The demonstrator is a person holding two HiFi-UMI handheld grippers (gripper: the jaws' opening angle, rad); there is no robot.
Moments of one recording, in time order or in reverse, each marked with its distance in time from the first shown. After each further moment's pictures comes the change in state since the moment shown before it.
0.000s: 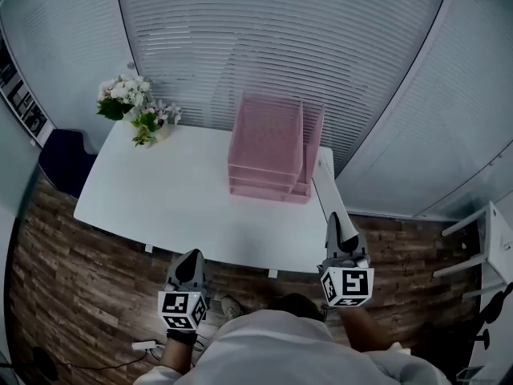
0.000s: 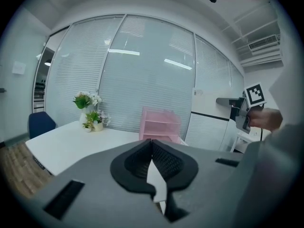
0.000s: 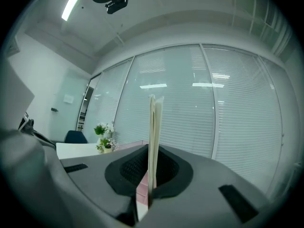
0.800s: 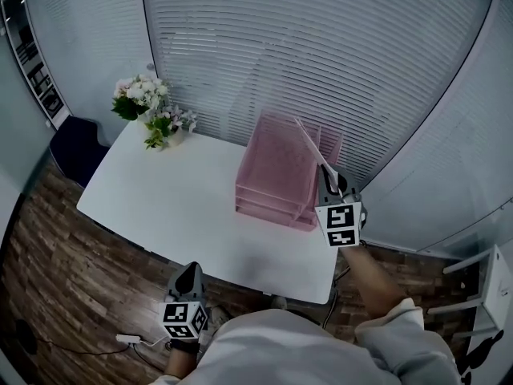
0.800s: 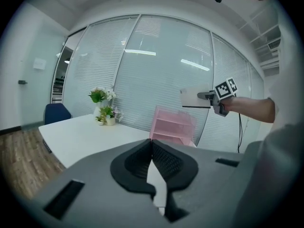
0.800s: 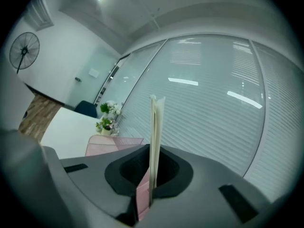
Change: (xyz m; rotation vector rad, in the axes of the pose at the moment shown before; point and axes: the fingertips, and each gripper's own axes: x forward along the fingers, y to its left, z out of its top) left arm 0.024 0.009 -0.011 -0.123 -0.004 0.174; right arm 0.212 -0.013 0.006 -0.378 0.118 0.219
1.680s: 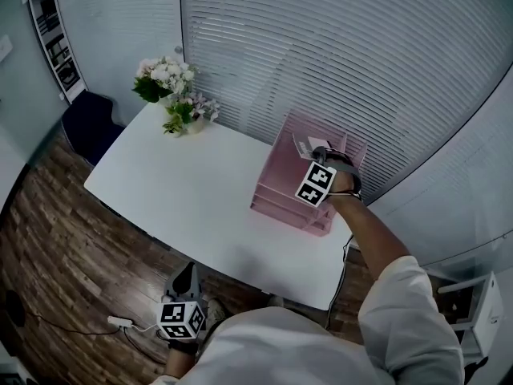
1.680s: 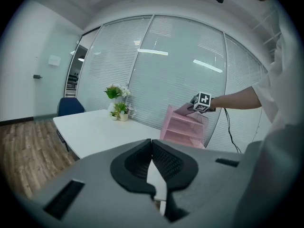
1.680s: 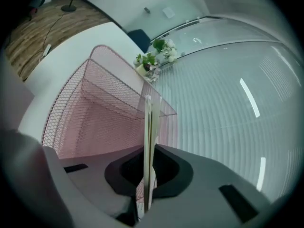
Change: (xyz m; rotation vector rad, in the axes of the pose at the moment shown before) left arm -0.024 0.044 -0.020 -0.089 0.000 0.112; right arm 0.163 0.067 -0.084 -0.878 0.488 0.229
